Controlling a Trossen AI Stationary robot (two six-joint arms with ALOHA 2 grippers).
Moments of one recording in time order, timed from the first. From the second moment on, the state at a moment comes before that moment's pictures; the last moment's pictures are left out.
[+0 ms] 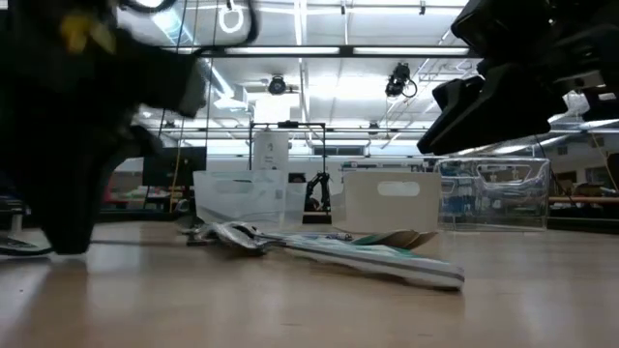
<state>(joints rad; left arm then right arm) -0.53 1.83 1.11 -0.65 -0.06 -0.62 0.44 1.47 0.55 0.31 0.37 0.02</state>
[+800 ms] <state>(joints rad) -0.48 1.72 1.13 -0.64 -0.37 -0.93 0.39 1.47 0.55 0.37 0.23 -0.01</state>
